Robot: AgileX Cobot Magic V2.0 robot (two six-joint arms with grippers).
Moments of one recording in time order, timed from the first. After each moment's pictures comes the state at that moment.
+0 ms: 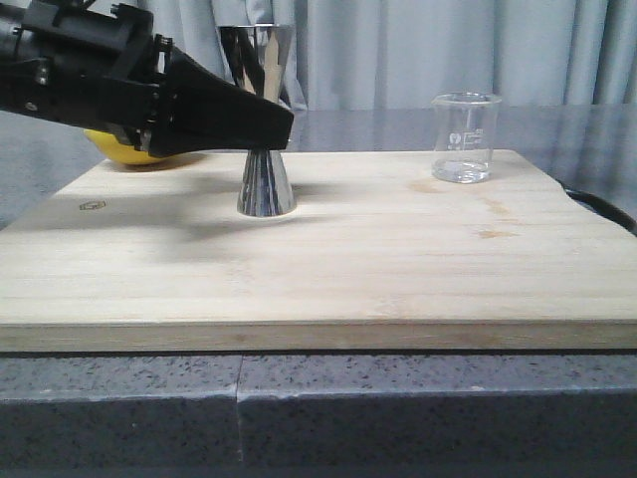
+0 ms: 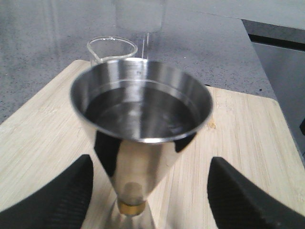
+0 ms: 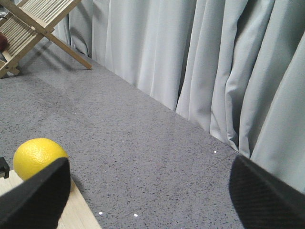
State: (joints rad) left arm -0.27 1.75 -0.97 -1.63 1.14 2.14; right arm 0.02 1.60 -1.20 1.78 0.81 -2.12
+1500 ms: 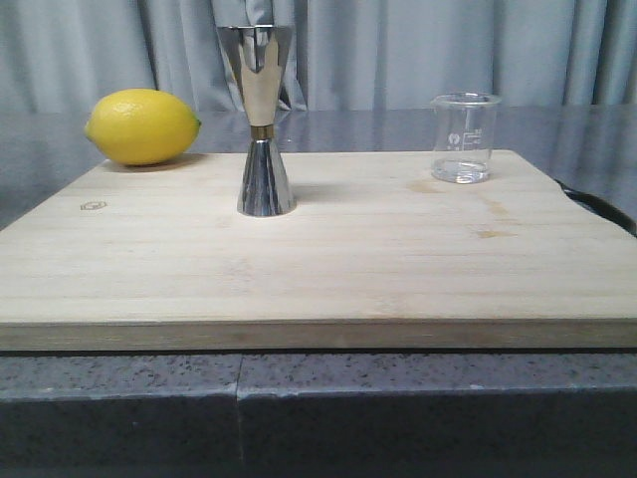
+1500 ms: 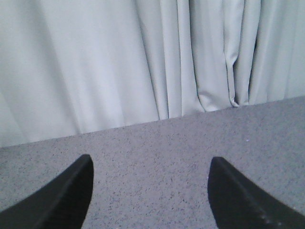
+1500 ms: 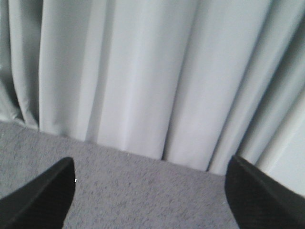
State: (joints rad) left arm 0.11 1.18 -1.01 -1.46 0.31 1.58; right arm 0.04 1.35 -1.20 1.82 -0.04 -2.07
